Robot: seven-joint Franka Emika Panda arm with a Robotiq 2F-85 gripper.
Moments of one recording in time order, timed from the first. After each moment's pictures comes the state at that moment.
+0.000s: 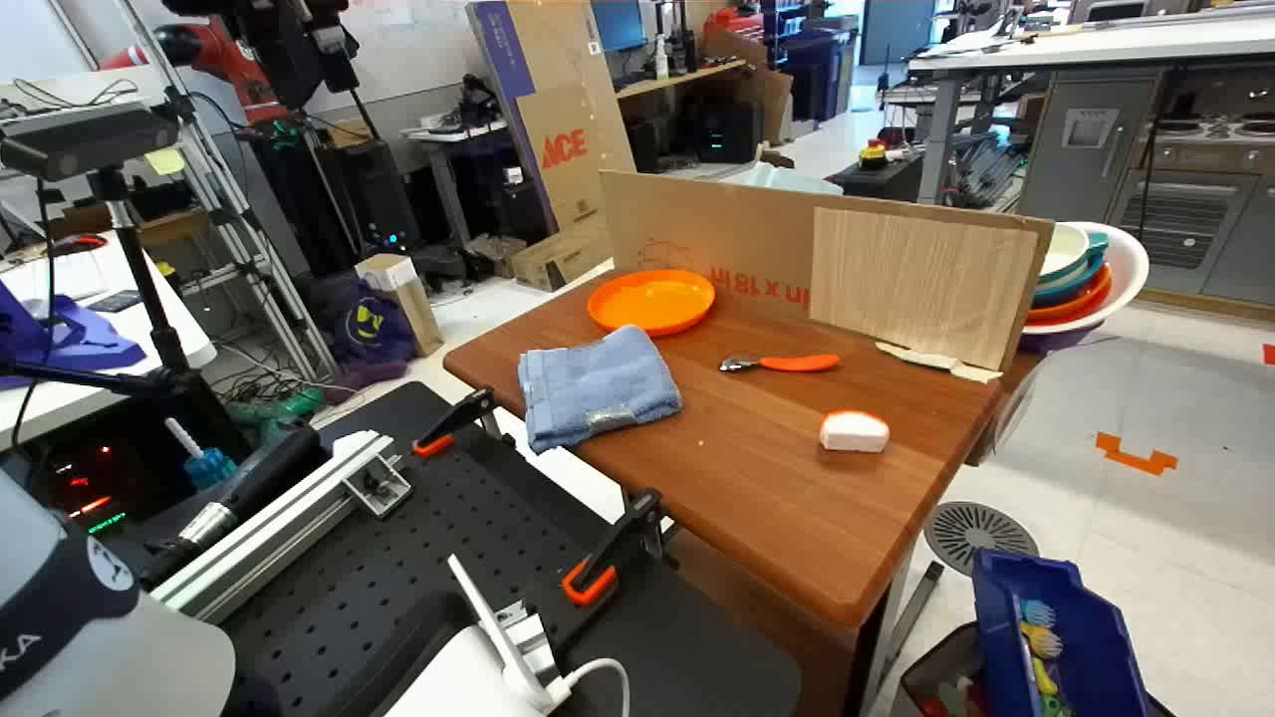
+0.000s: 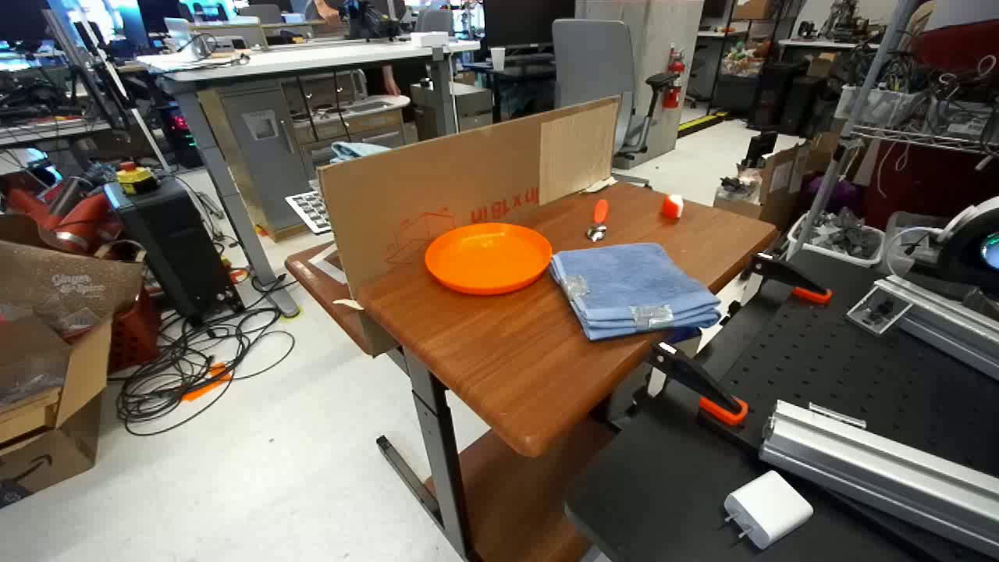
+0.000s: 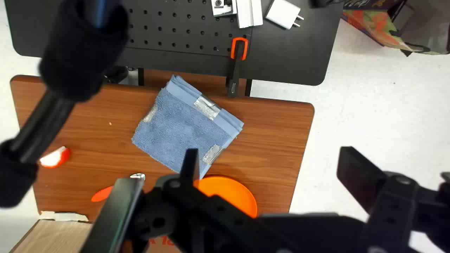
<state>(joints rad) 0.19 -0.79 0.23 -2.66 0.13 1.94 0.16</state>
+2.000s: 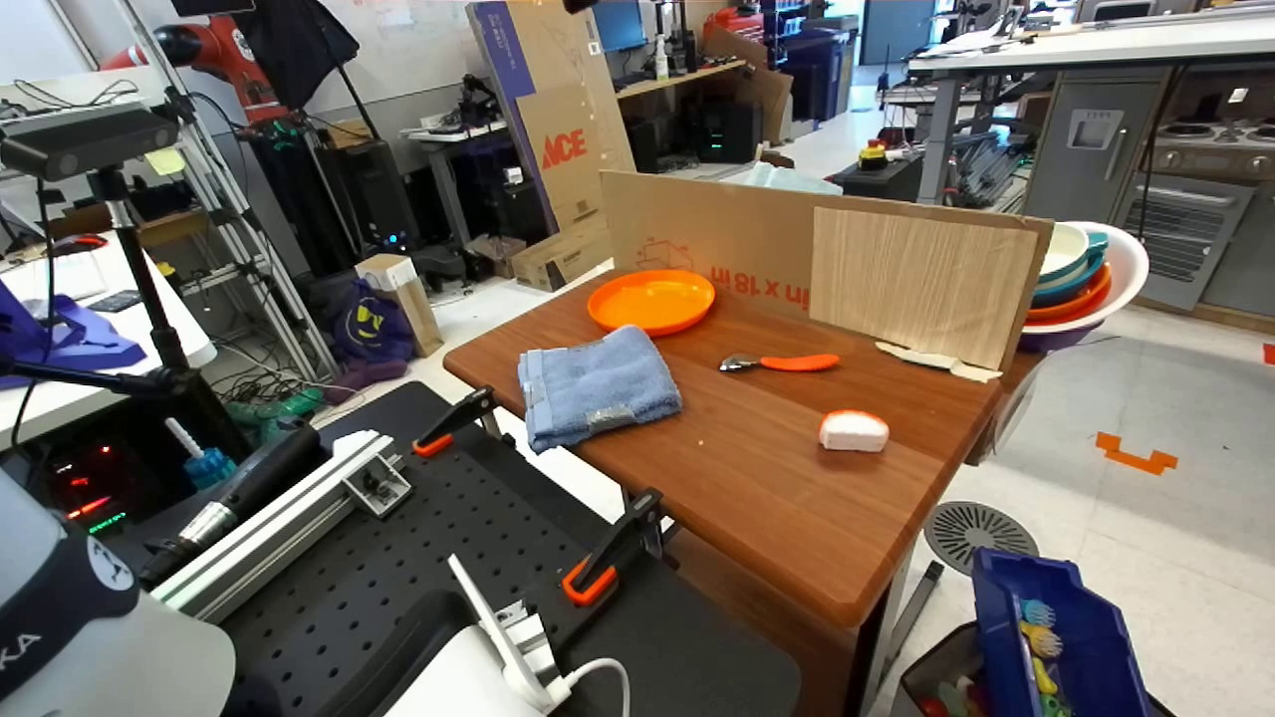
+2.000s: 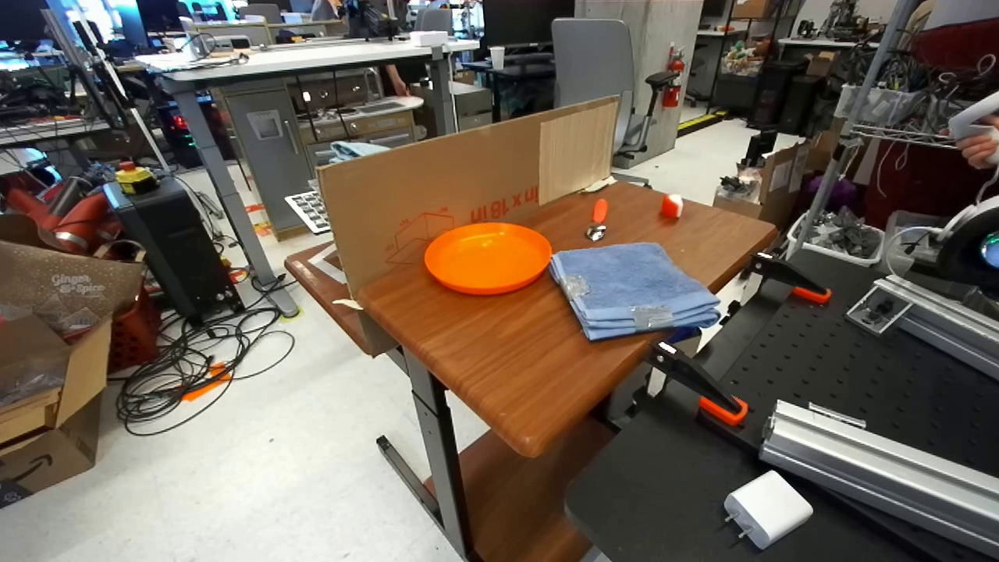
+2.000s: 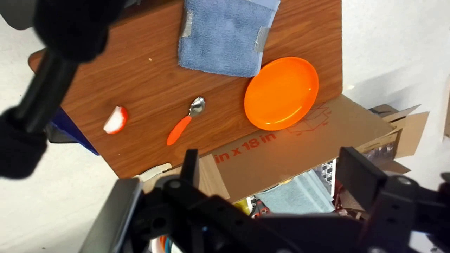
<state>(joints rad) -0.02 -0.65 -0.13 -2.56 0.16 2.19 0.07</state>
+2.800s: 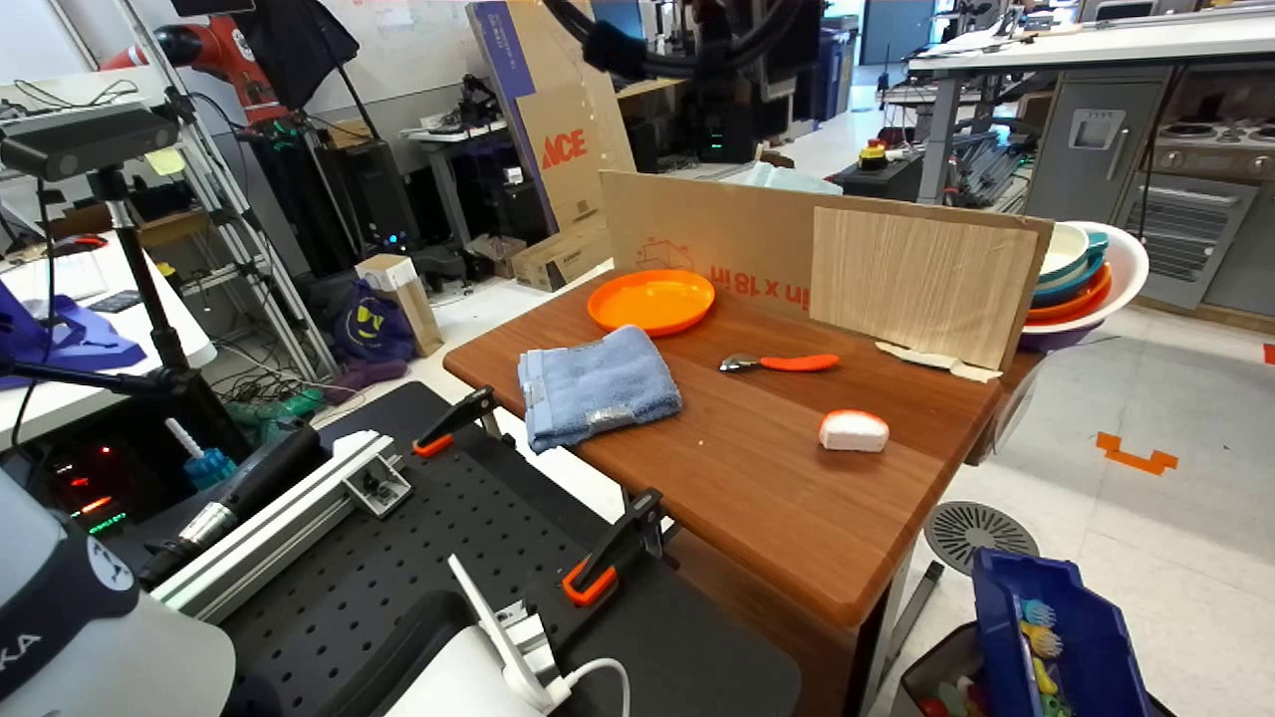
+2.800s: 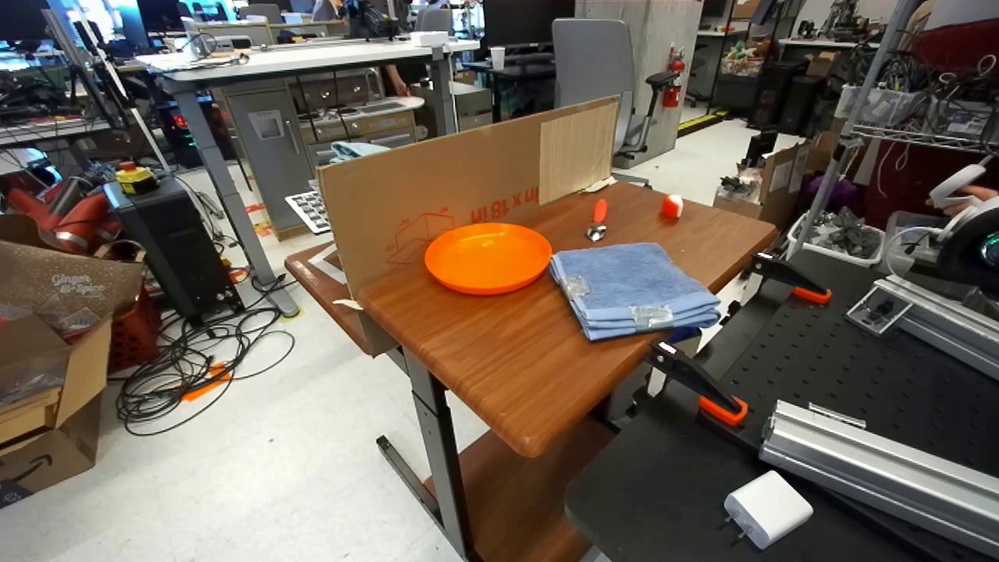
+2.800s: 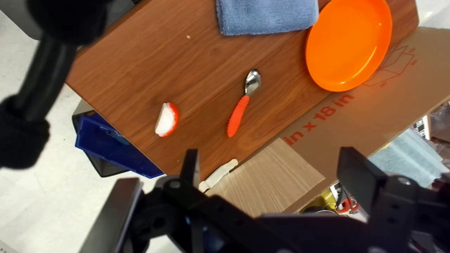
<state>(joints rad) -0.12 -0.25 -0.22 -2.39 0.25 2.31 0.07</state>
